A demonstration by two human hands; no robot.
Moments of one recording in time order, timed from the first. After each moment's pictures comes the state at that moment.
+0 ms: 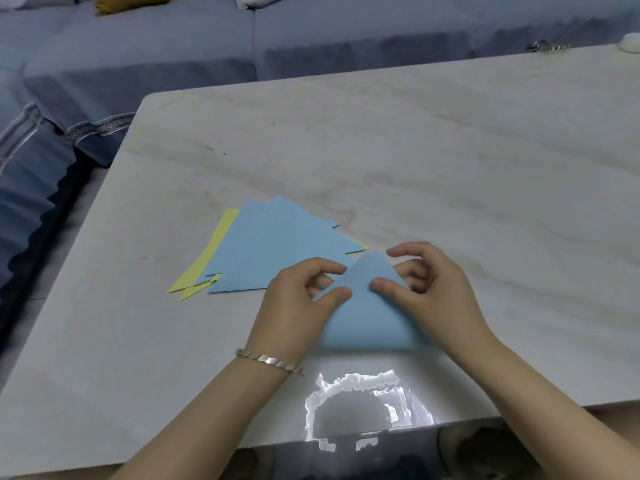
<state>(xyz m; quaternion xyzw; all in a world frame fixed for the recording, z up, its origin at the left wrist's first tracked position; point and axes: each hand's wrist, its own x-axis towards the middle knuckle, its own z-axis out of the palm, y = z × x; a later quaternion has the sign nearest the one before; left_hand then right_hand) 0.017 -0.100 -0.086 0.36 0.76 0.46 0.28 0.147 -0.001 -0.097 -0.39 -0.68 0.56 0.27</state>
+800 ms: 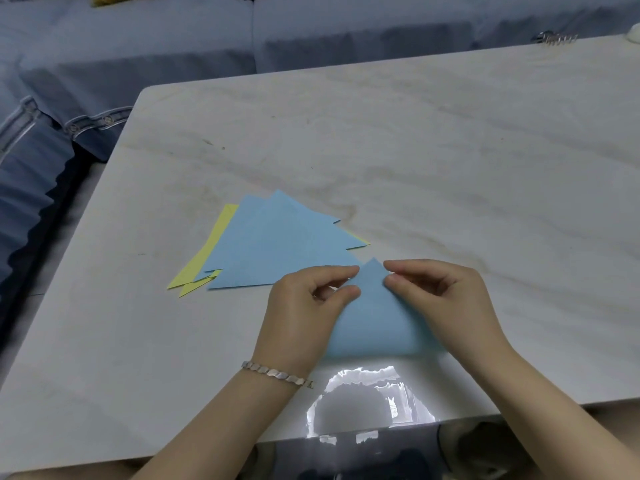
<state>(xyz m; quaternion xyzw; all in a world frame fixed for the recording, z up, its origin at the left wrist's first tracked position) 0.032 -0.102 -0.080 0.33 0.76 0.49 0.26 0.154 -0.008 -0.091 -0.37 -0.66 0.58 0.30</state>
